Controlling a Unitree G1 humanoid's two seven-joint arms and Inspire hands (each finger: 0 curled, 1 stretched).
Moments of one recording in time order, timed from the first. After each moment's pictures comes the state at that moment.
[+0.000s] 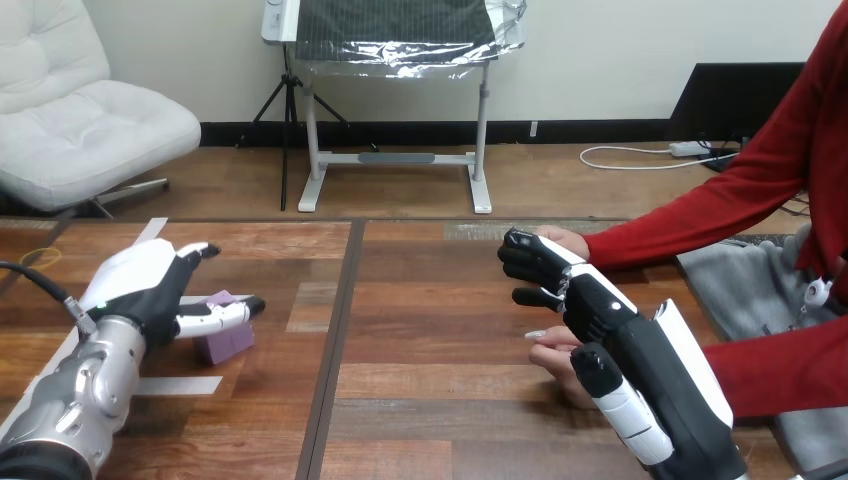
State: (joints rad) left arm -0.58 0.54 -0.25 1.07 0.64 -0.19 0.10; right arm 0.29 -0.21 0.07 -0.07 0.01 -0.66 0.27
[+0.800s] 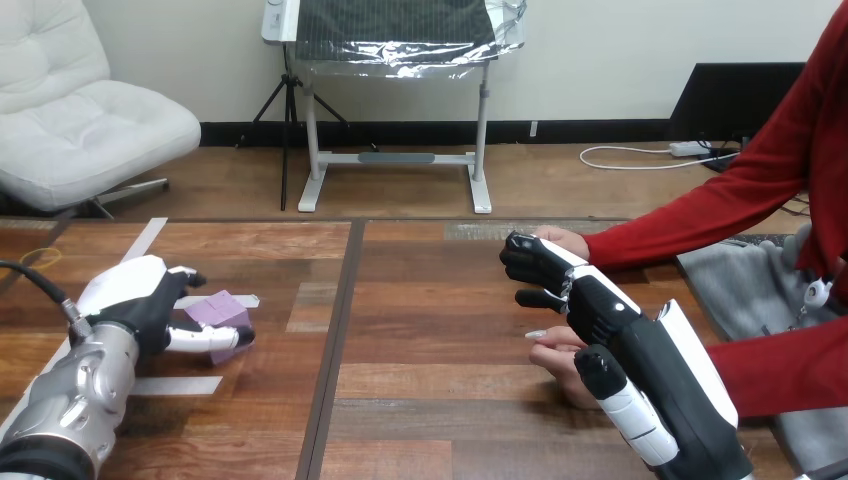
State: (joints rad) left arm -0.59 0.54 -0.28 1.07 0.64 -0.07 0.03; right arm 0.29 -0.24 0.07 -0.07 0.02 -0.66 0.28
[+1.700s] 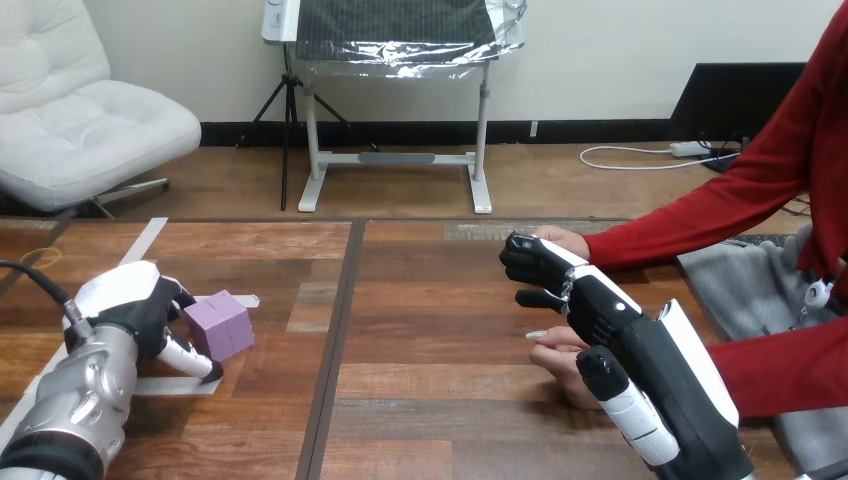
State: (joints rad) left arm -0.61 0.53 -0.32 1.07 0.64 0.01 0.04; right arm 0.29 -0.24 0.07 -0.07 0.03 -0.66 0.28
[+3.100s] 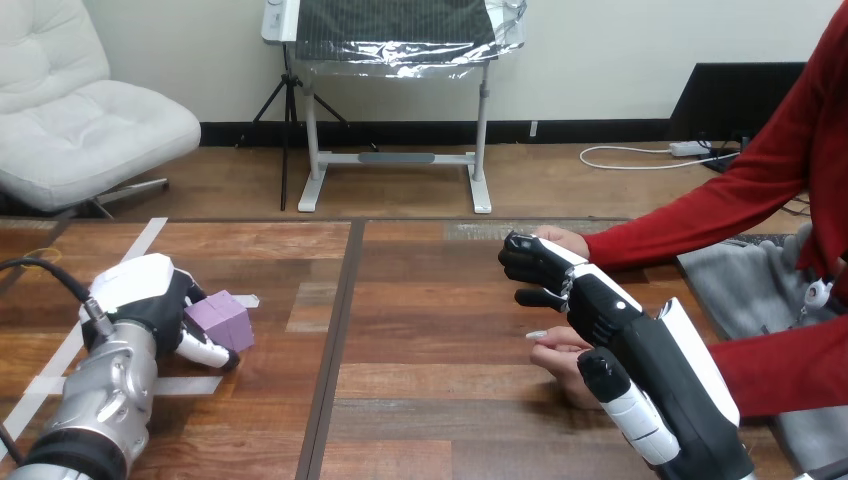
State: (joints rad) left arm -0.62 0.49 -0.36 1.07 0.65 0.06 0.11; right arm 0.29 -0.24 0.07 -0.07 0.03 -0.66 0.28
